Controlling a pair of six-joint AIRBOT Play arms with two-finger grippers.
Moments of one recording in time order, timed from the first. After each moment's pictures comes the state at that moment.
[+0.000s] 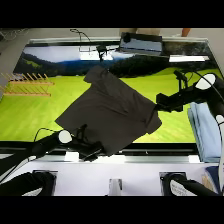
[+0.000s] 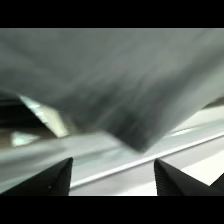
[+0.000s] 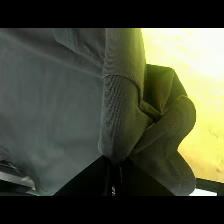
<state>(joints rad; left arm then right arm) -0.68 -1.19 0.53 0.64 -0.82 -1.87 -0.05 -1.26 1.20 -1.11 1.36 1.53</state>
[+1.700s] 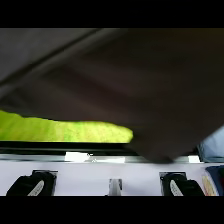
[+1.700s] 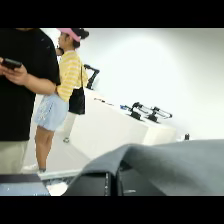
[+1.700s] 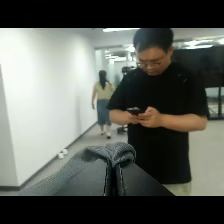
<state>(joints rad) -0.14 -0.63 1.50 0.70 -0.75 -1.36 -0.05 -0.74 2.03 -1.35 0.93 1.54</state>
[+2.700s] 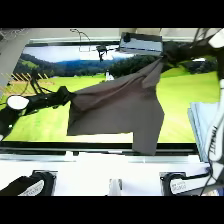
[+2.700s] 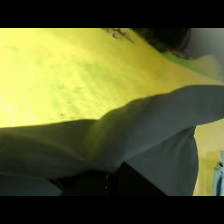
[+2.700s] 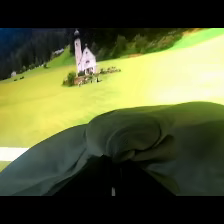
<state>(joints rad) -0.11 -1.13 0.88 0.71 -0.67 -1.54 -0.05 -1.67 1.94 -1.06 1.26 1.73</state>
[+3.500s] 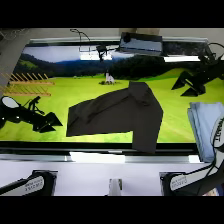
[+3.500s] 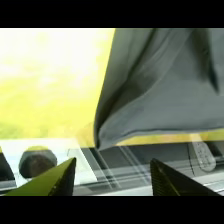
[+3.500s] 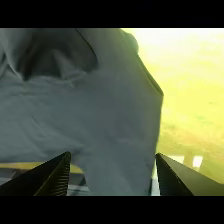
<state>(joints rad) 0.23 -1.27 0.86 1.06 -1.36 -1.45 -0.30 -1.75 1.89 -1.15 1.75 1.61</state>
